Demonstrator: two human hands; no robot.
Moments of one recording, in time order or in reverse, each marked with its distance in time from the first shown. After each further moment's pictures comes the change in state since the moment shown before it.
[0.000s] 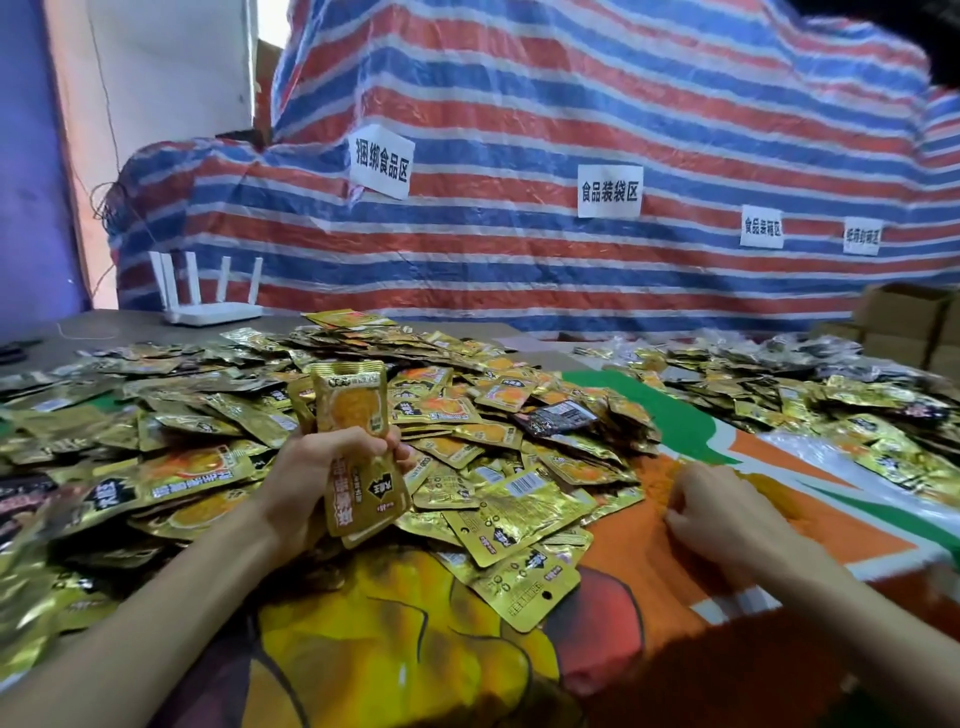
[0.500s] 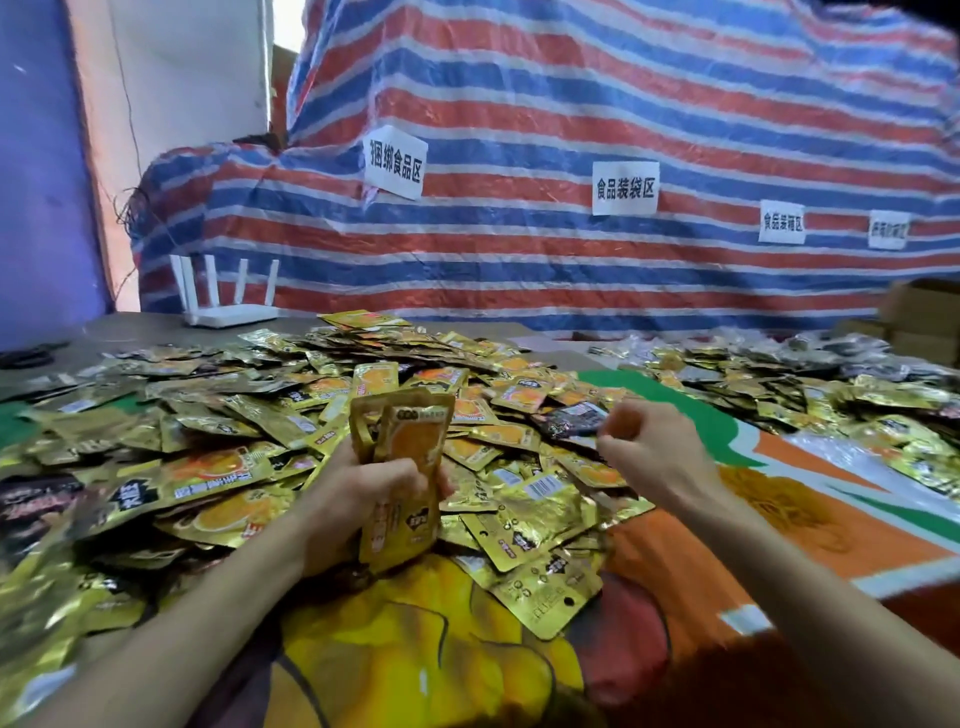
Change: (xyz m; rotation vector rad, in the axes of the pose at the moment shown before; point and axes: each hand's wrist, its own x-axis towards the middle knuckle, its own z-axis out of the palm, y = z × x) left_hand -0.008 -0.007 0.010 0.273 -0.086 0.114; right_hand 0.008 -0.080 -0.036 0.642 0.147 -0.060
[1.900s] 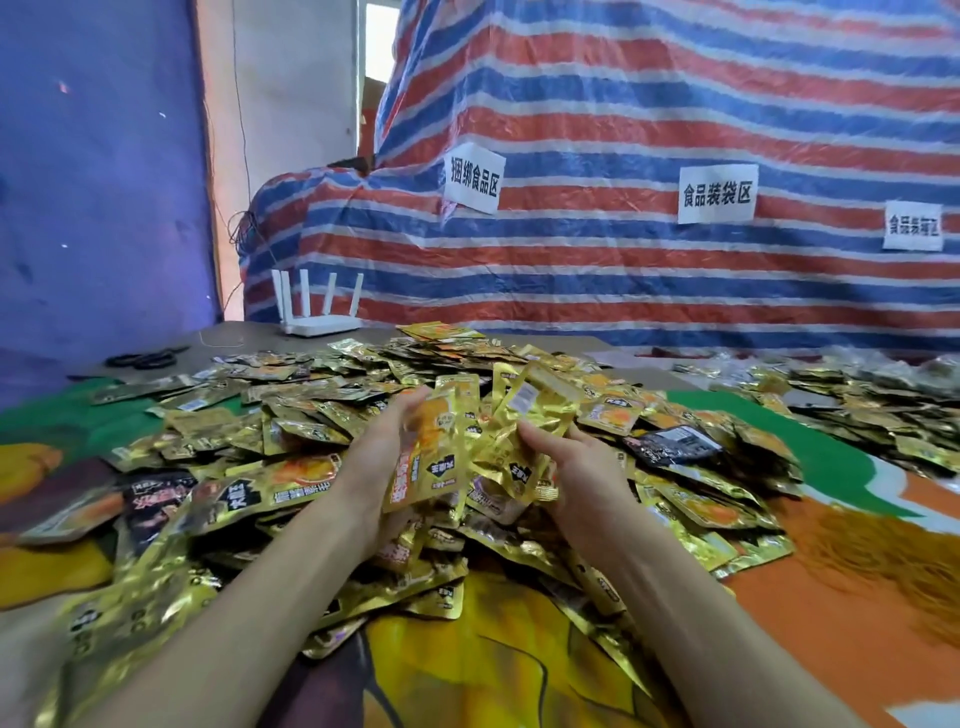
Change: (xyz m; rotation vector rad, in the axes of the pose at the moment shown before) left_hand 0.019 0.008 -0.046 -0.270 0.396 -0.113; right_hand 0.007 -0.096 0.117 1.209 -0.298 0.346
